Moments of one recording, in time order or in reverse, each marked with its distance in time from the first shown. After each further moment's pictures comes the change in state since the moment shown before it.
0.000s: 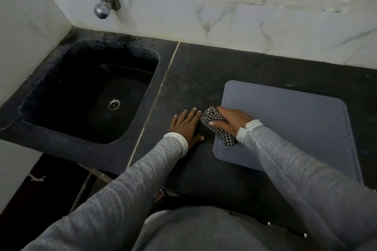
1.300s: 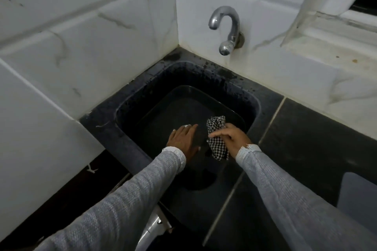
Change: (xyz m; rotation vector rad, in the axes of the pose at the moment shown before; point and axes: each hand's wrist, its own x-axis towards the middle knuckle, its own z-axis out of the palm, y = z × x) left_hand -0.035 -0.297 -0.073 -0.252 0.263 -0.386; right_hand 0.236 -0.226 0.070 0.440 -0.010 -0.185
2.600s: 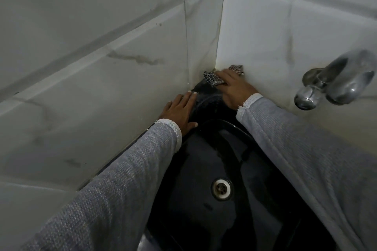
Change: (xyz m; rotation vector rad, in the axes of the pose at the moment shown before) left_hand 0.251 -0.182 -0.144 0.231 0.104 0.040; right_hand 0.426 -0.054 0.014 -1.013 0.064 -0.706
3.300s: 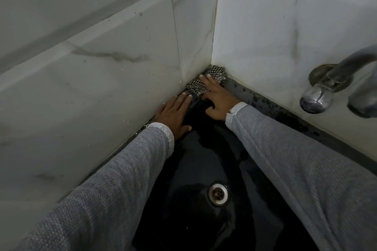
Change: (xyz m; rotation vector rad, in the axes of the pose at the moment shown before) left_hand 0.024 -0.006 0.033 -0.007 -0.056 -0.029; right_hand 0.007 -0.006 0.069 0.459 -0.154 0.076
